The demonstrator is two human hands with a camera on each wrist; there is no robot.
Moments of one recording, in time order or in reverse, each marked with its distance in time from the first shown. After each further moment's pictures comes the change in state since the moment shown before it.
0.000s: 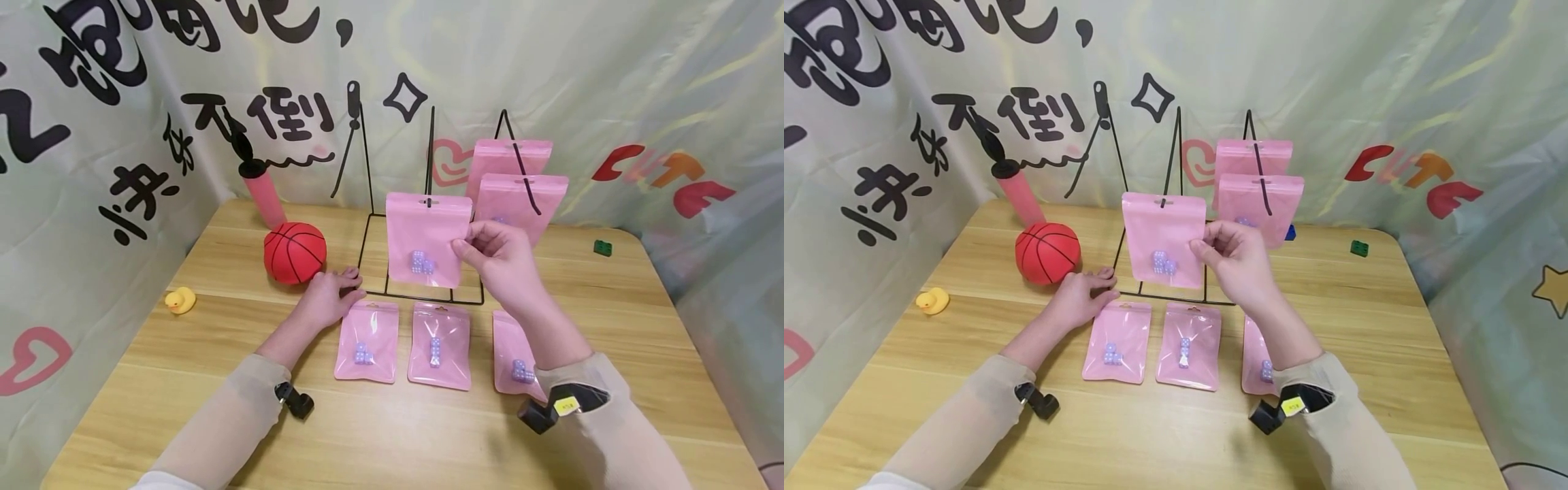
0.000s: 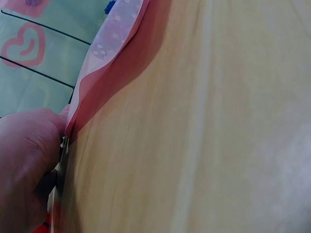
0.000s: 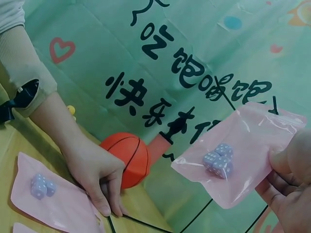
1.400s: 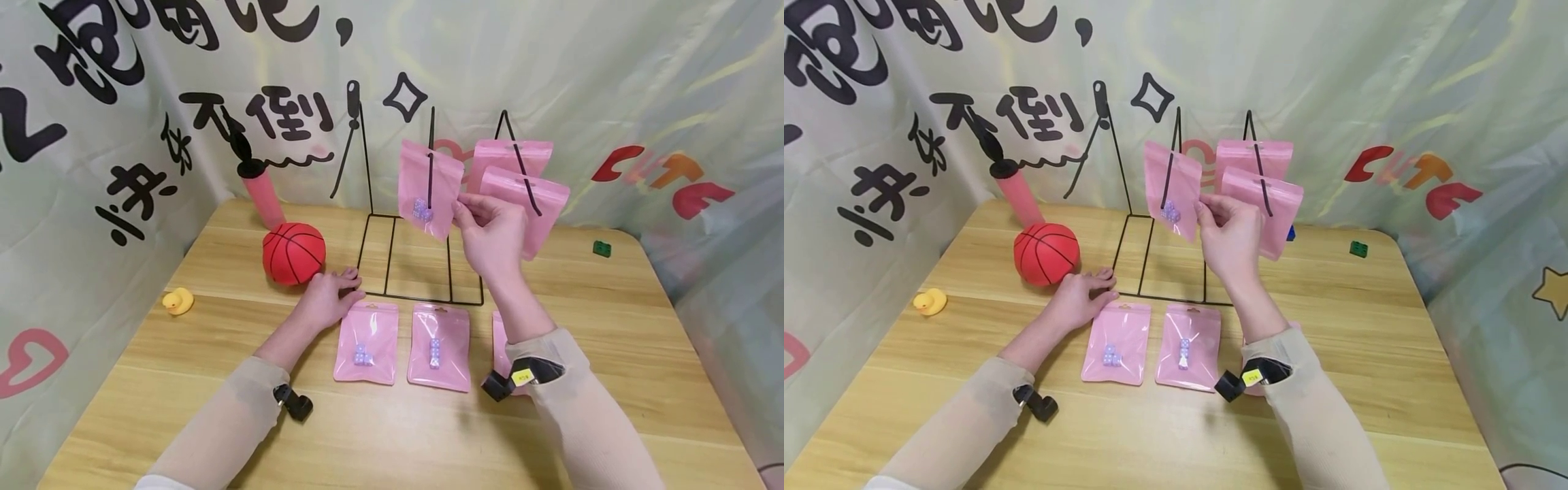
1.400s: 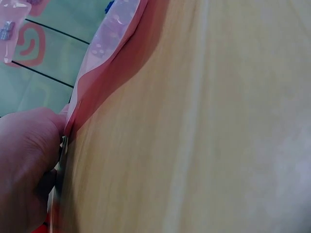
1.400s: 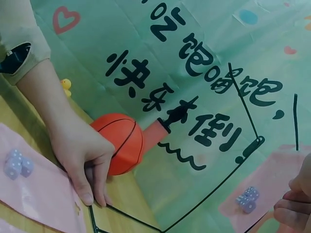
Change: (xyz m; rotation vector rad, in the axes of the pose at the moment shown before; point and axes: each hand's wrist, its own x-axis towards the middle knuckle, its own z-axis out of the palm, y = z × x) left_hand -0.001 -0.002 0.001 -0.001 0.011 0.000; right_hand 0.038 -0.002 0.022 -0.217 0.334 -0.039
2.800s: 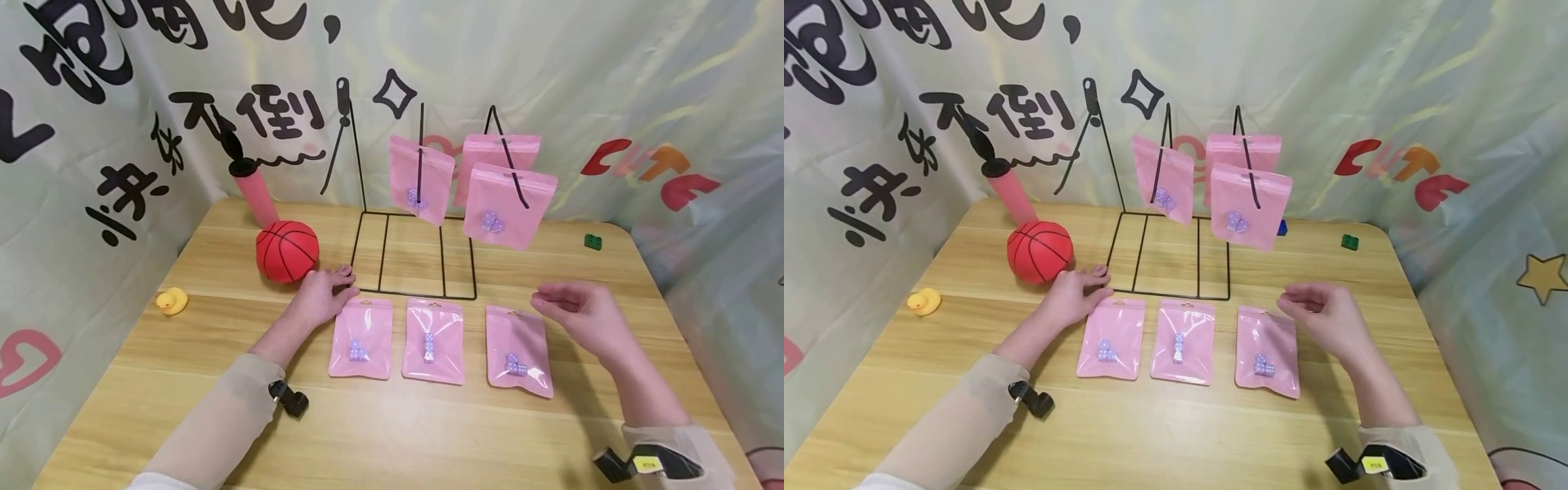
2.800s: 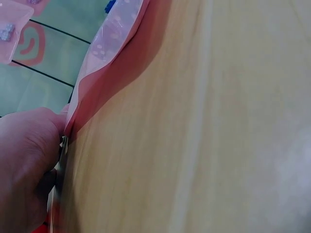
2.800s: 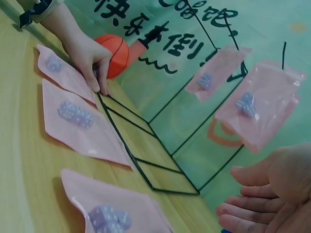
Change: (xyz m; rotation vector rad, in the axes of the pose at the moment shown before) left_hand 0.002 0.000 0.001 0.003 -0.007 -0.004; right_hand -0.077 0.083 -0.169 -0.320 -0.427 0.267
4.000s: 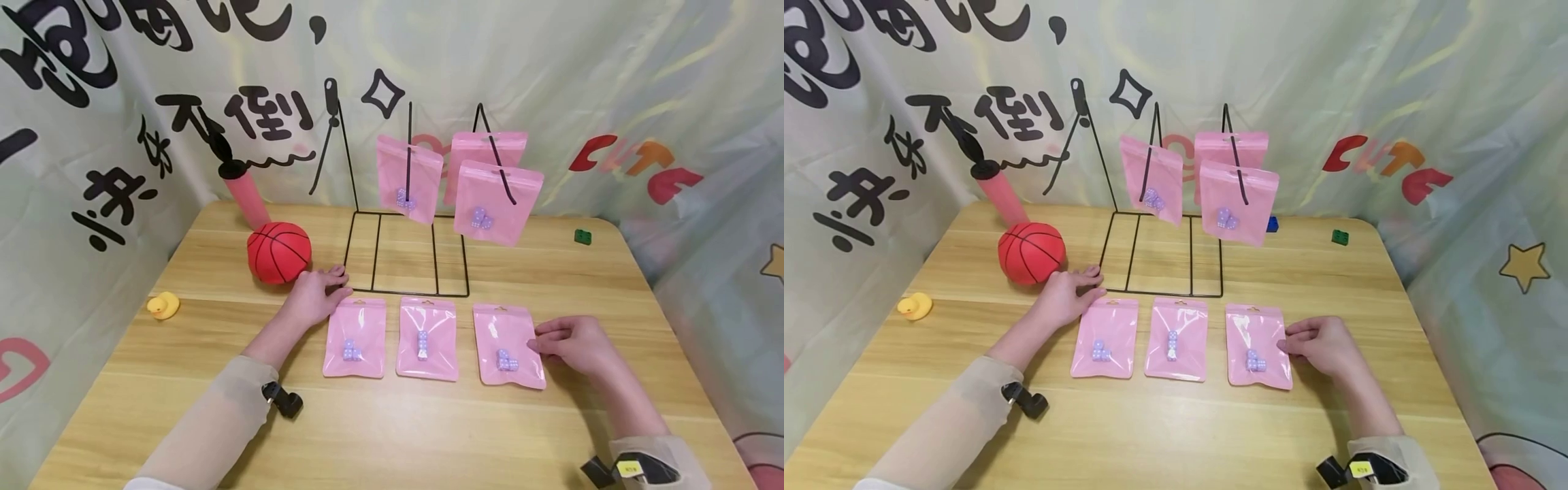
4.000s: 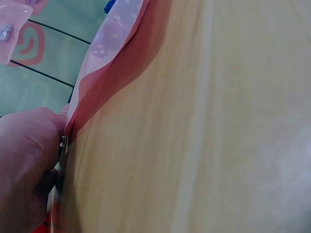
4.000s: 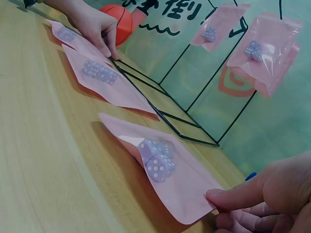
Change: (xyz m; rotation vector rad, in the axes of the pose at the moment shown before) left_hand 0.000 0.002 -0.001 0.004 -0.008 0.001; right_hand -0.022 0.051 0.012 0.093 -0.156 0.390
